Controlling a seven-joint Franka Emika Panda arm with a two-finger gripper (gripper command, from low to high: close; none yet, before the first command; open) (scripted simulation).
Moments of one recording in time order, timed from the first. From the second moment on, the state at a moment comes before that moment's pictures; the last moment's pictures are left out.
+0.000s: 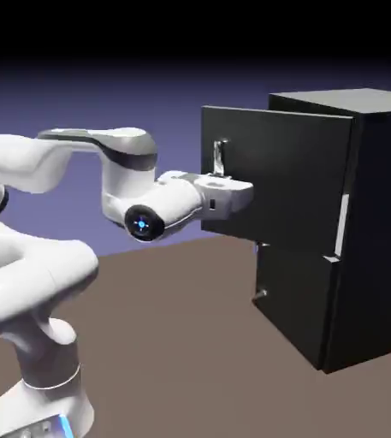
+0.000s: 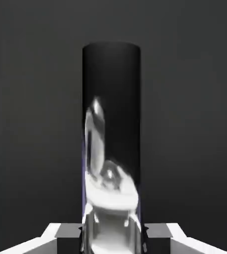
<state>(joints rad) -1.04 -1.30 0.74 -2.99 2.28 1.48 -0.95</state>
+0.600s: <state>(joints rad) -1.47 -0.74 0.56 -2.72 1.57 0.89 -1.39</state>
